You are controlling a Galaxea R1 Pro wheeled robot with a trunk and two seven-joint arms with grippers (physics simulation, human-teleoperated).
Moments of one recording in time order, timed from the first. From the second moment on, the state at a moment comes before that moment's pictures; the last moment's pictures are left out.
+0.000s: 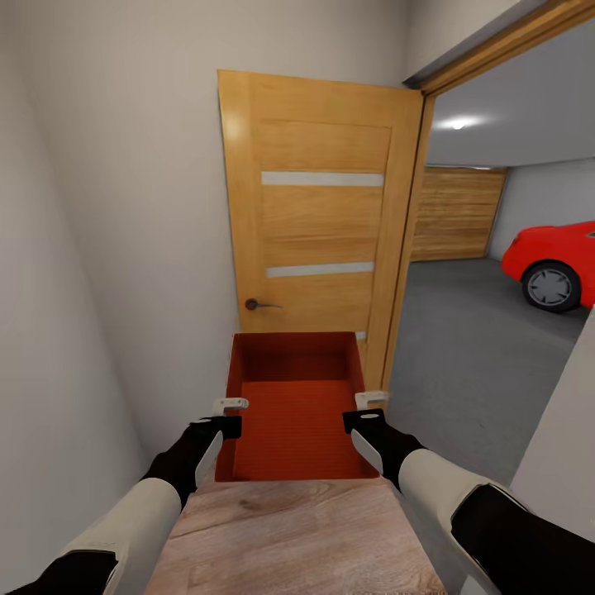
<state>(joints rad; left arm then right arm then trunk) -0.78 -0.09 0.00 -0.51 0.01 0.37 0.11 -0.95 0.10 0.67 -0.21 -0.57 0.19 -0.34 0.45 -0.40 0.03</state>
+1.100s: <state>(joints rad) -0.78 -0.09 0.00 -0.51 0.01 0.37 0.10 -0.95 0.10 0.67 -0.21 -0.57 0.20 -0.34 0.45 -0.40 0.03</state>
